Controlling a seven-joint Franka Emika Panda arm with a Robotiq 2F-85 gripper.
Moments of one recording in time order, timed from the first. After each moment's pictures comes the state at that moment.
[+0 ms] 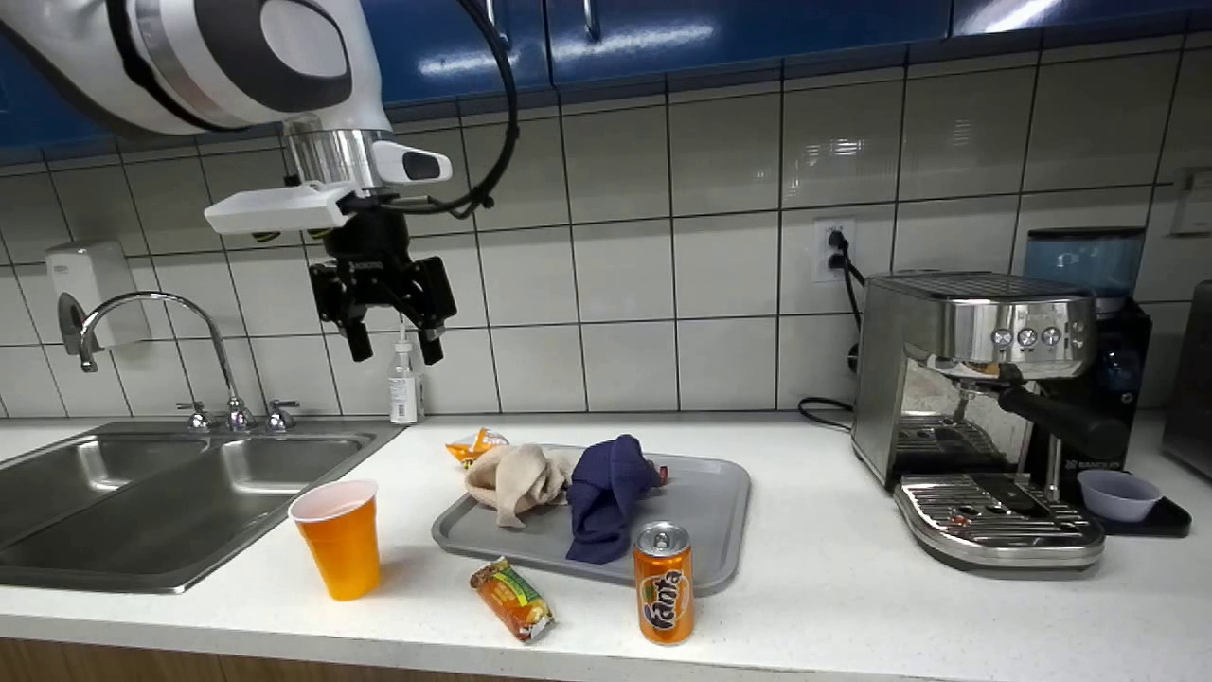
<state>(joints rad) 0.00 -0.39 -0.02 -2.58 -0.02 2.30 0.06</state>
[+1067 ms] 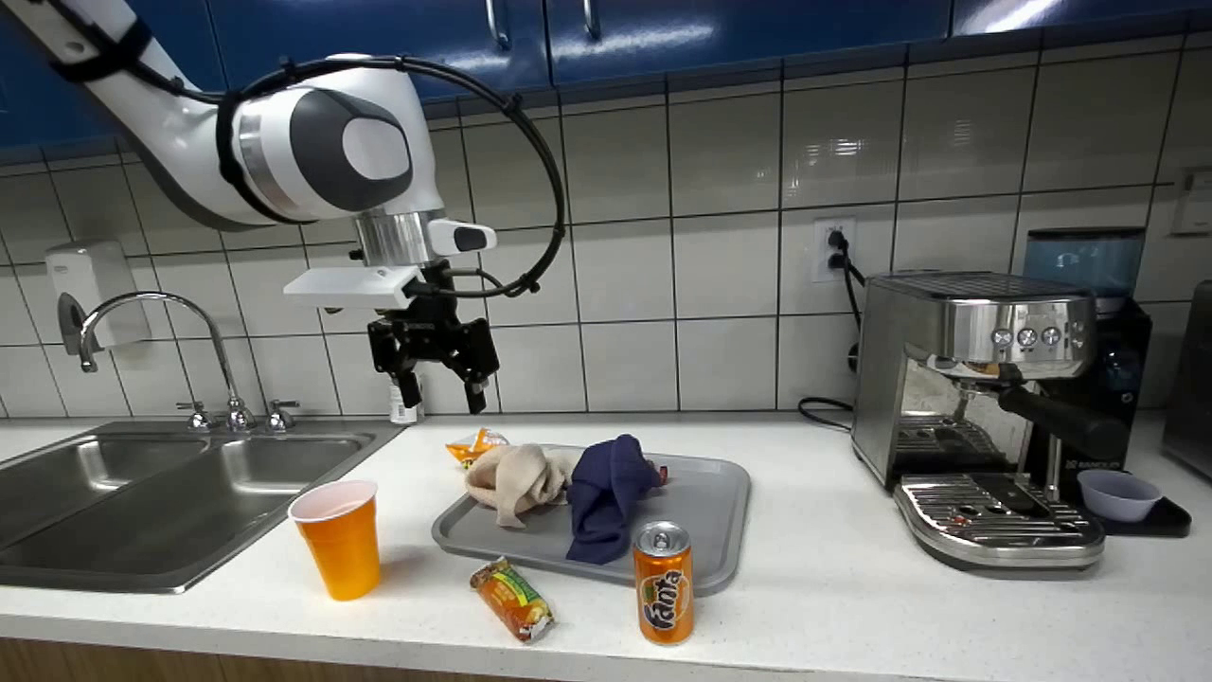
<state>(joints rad) -0.02 -0.15 -0.04 -2.55 -0.03 2.50 0.06</state>
